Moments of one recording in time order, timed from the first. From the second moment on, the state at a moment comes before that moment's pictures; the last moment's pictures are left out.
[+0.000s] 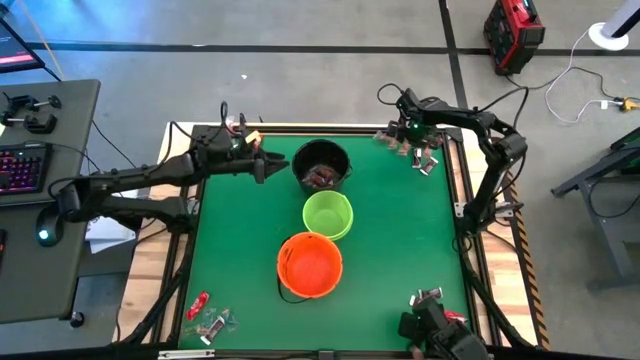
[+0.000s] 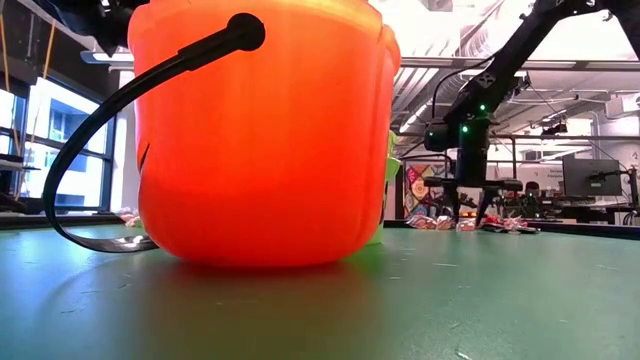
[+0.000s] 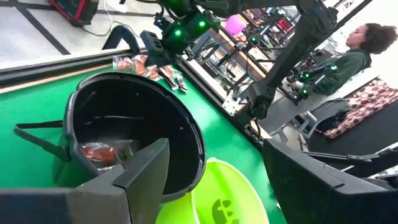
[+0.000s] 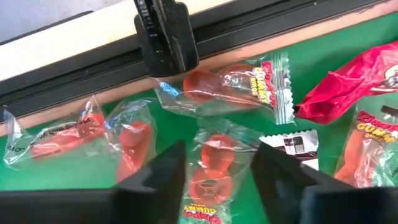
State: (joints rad) left arm 0.44 0.99 0.62 0.13 0.20 -0.62; right arm -1.02 1.82 1.13 -0.67 0.08 0.83
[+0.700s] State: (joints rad) left arm 0.45 0.99 0.62 0.12 0.20 -0.59; right arm -0.87 1.38 1.13 -0.57 -0.02 0.48
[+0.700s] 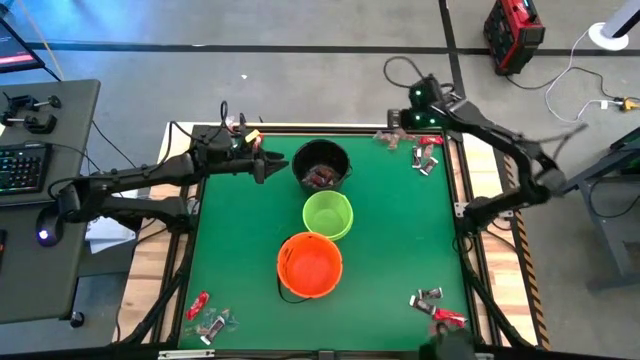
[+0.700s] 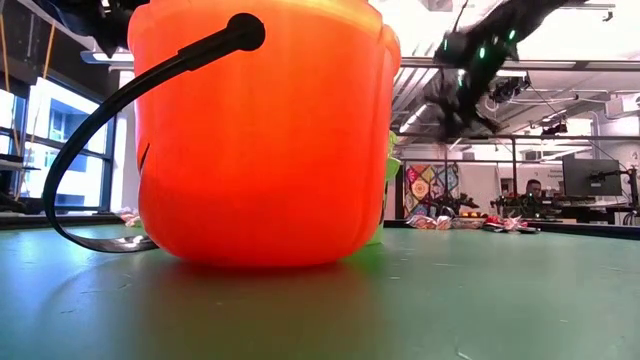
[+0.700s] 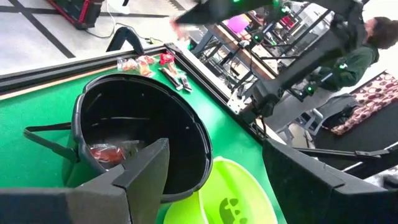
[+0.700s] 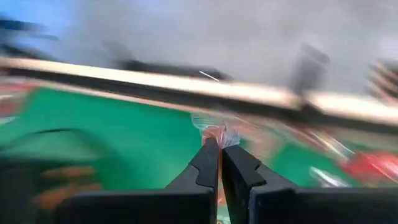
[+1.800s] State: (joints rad) left arm 0.49 0.99 0.62 0.12 0.20 -0.62; right arm -0.33 1.58 1.16 -0.09 -0.13 0.28
